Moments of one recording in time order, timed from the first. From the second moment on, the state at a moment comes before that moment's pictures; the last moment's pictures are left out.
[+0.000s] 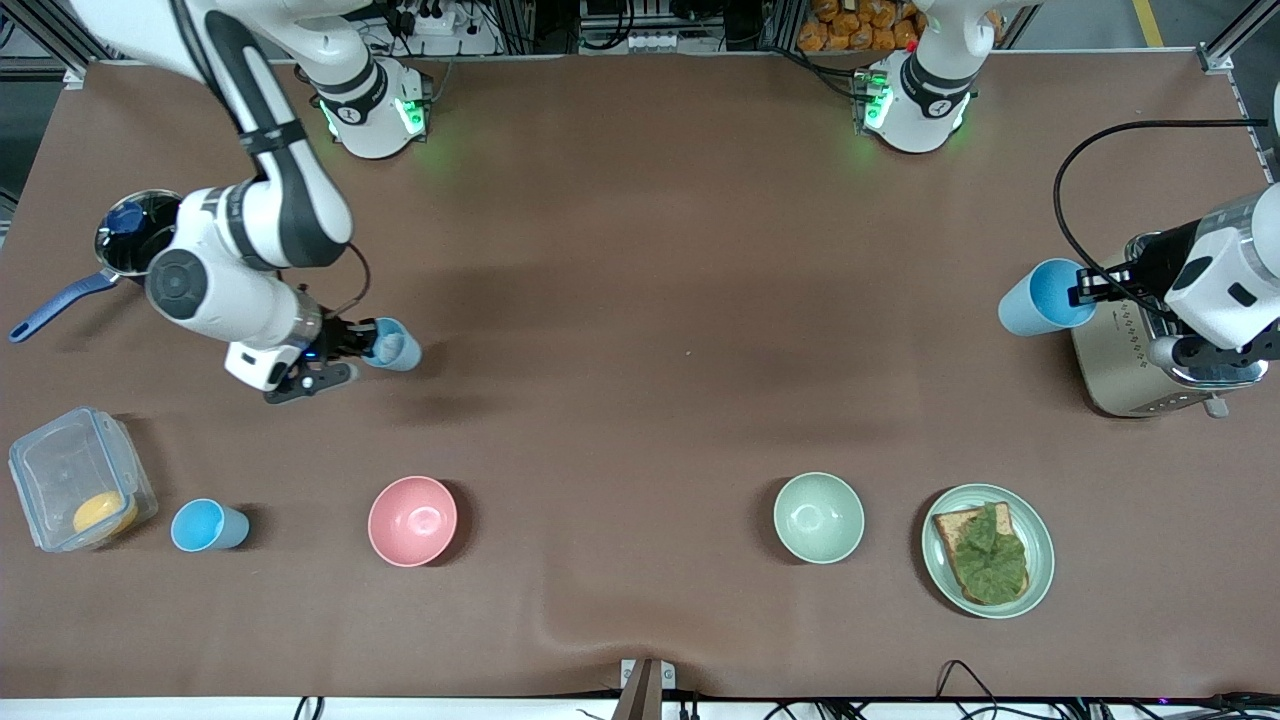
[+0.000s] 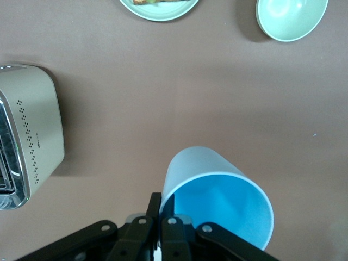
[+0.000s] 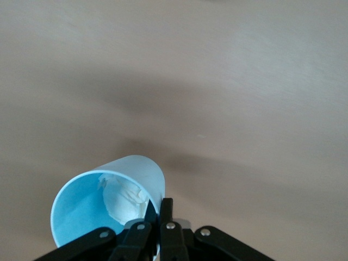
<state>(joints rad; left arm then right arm) 0.12 0.19 -0.17 -1.48 -0.07 1.44 -0.12 0.20 0.22 -0.01 -2.13 0.16 2.22 -0.16</state>
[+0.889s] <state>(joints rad) 0.12 0.19 -0.20 -1.48 -0.07 1.43 -0.12 0.75 0.39 0.00 -2.00 0.23 2.46 0.64</state>
